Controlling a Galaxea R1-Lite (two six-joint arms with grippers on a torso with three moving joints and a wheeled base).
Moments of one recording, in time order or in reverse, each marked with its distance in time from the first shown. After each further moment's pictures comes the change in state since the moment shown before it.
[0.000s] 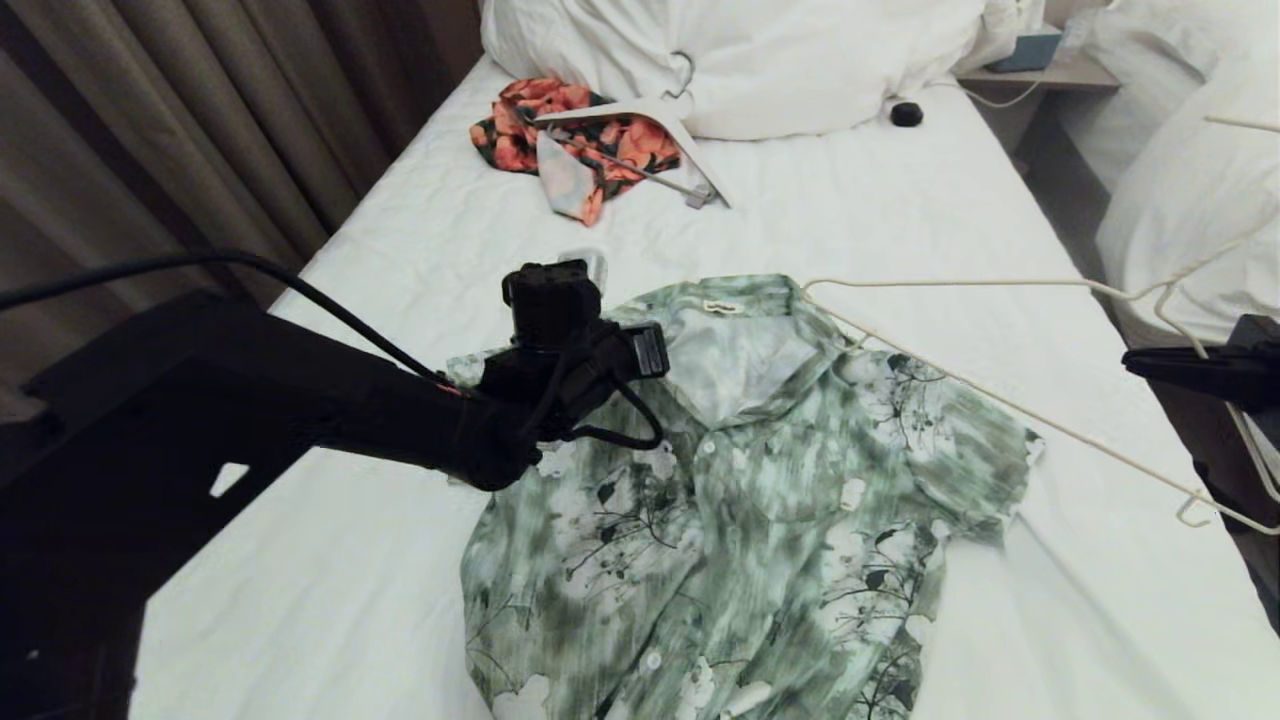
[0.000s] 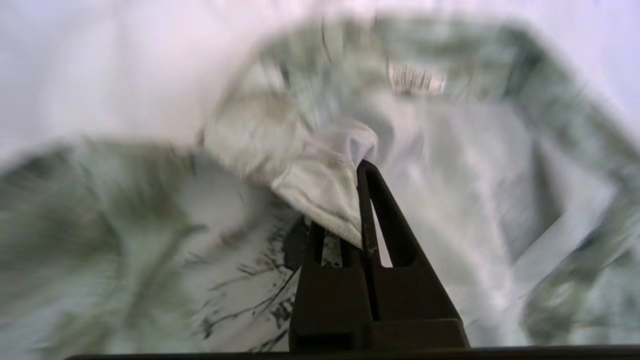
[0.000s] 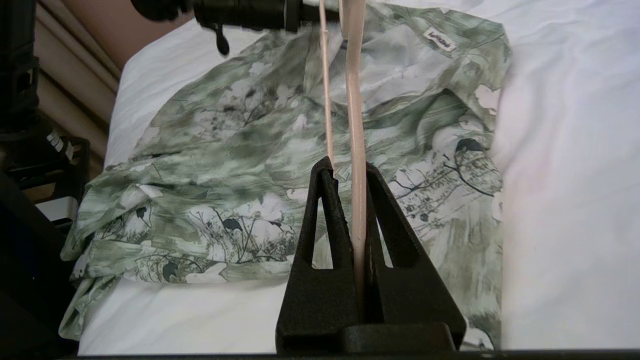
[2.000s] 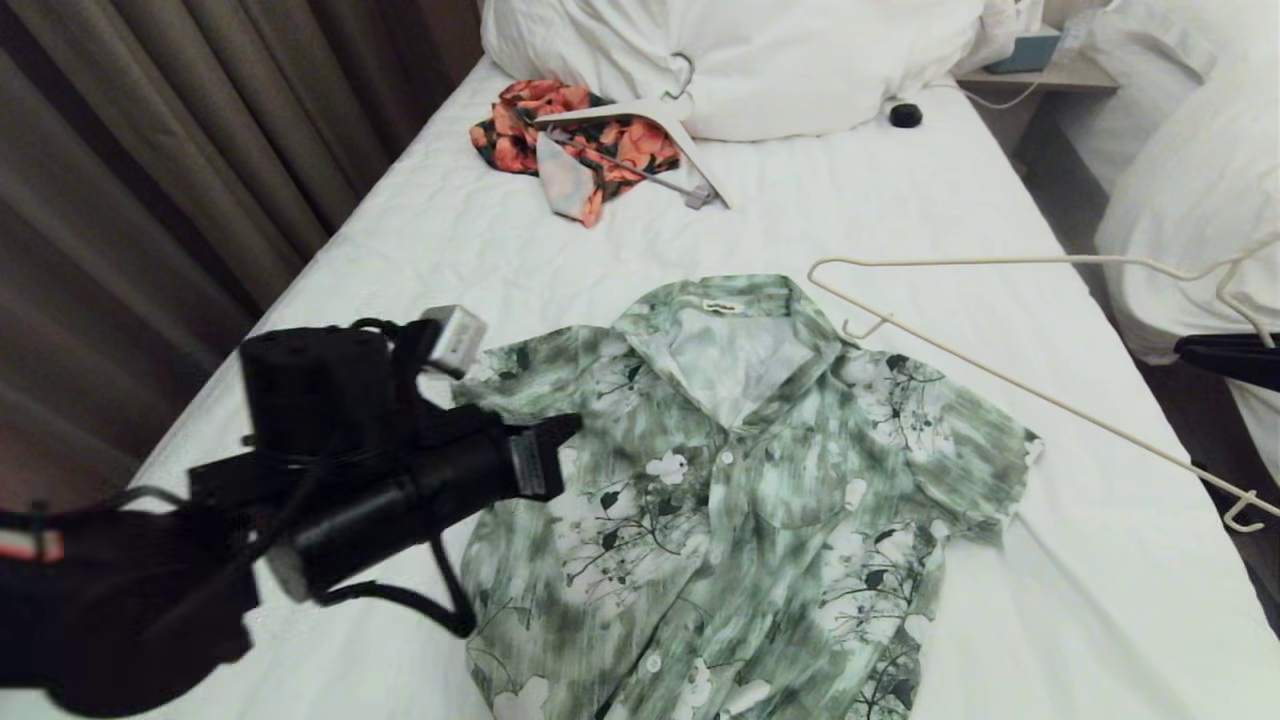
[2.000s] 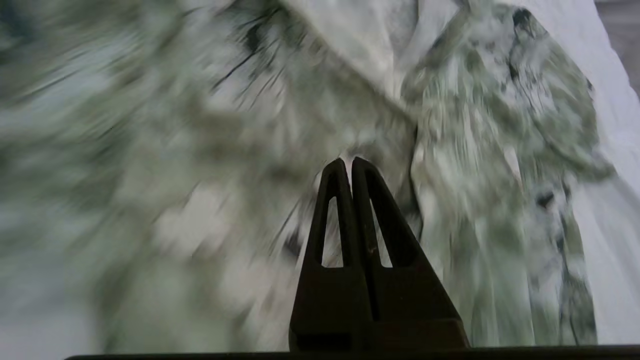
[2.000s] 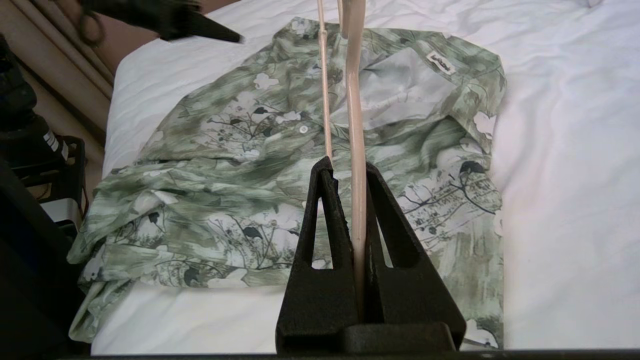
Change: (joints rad) left arm -0.034 -0.515 0.659 -0.005 -0.139 -0.022; right arm -0.037 -0.153 0.050 0.039 0.000 -0.001
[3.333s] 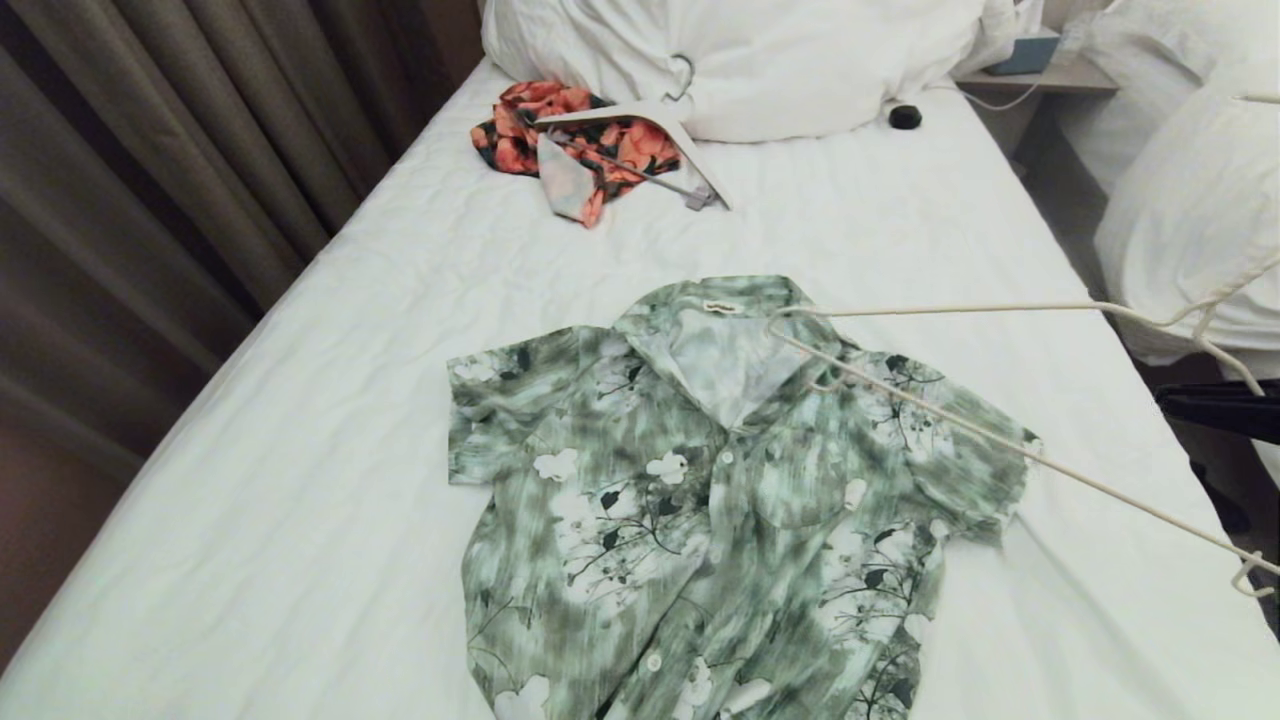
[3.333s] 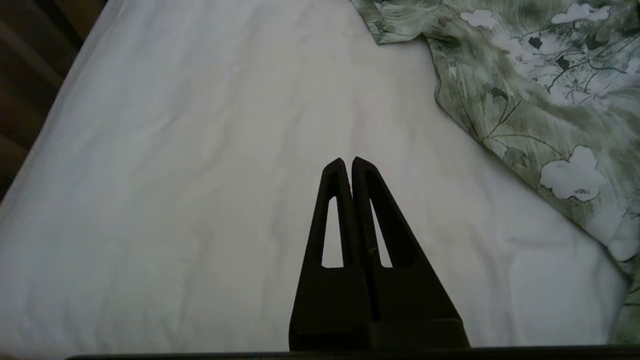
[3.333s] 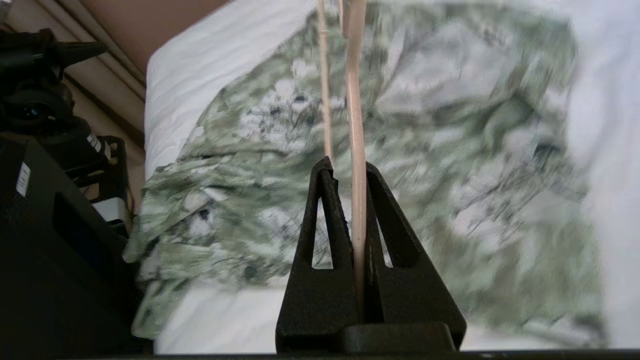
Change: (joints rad) left arm 0.578 -1.616 0.693 0.704 -0.026 0.314; right arm 0.075 -0.114 0.096 0.129 -0.066 -0.029
